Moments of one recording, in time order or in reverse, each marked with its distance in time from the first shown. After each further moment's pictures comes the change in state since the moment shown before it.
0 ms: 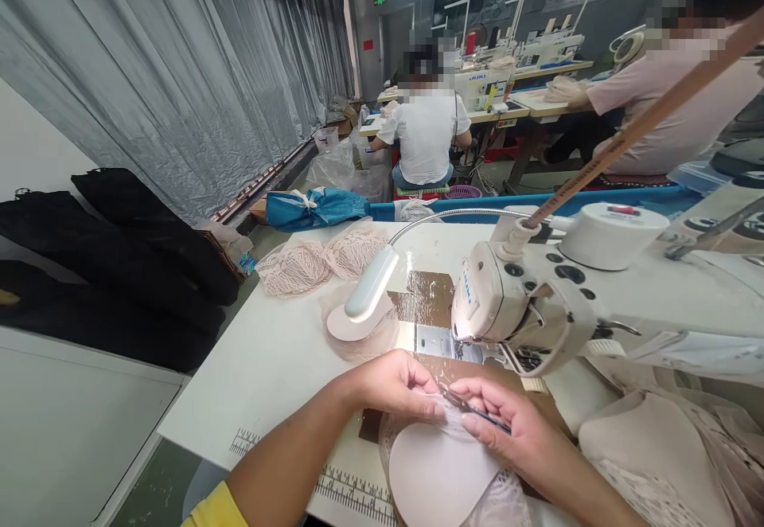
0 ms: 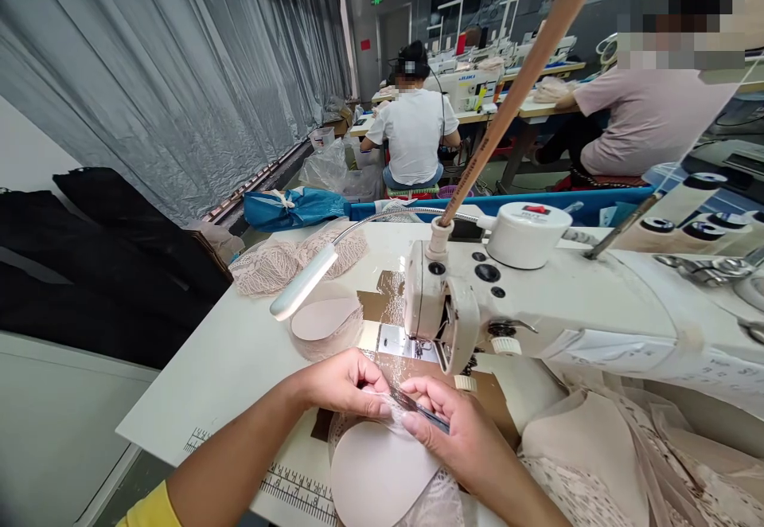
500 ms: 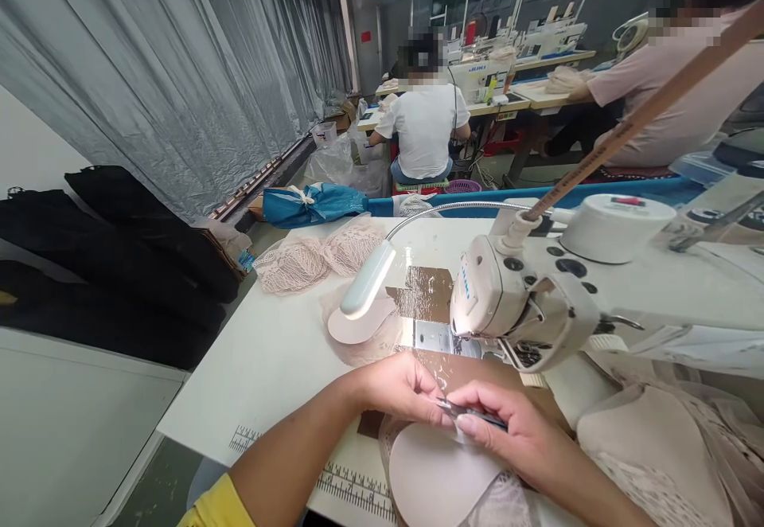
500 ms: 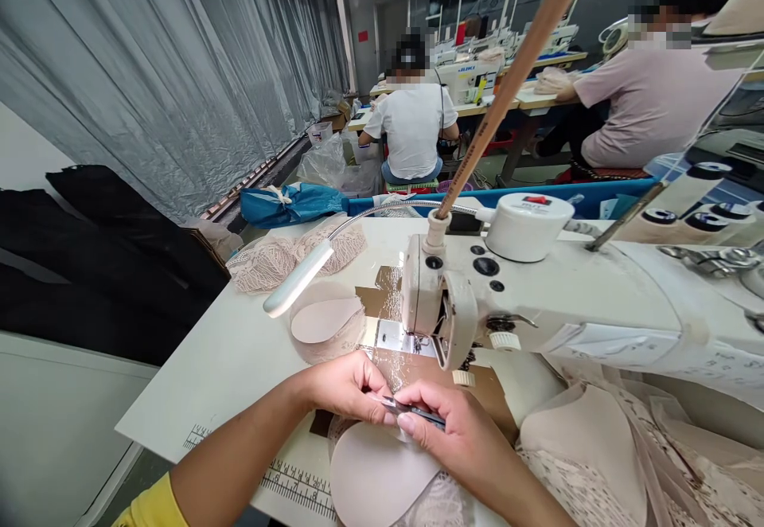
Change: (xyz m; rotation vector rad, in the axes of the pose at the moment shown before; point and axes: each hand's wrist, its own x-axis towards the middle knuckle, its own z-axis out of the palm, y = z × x) left_hand 0.004 0.004 0.010 0.028 -0.069 -0.021; right_hand -0.003 -0.020 -0.002 -0.019 -0.091 -0.028
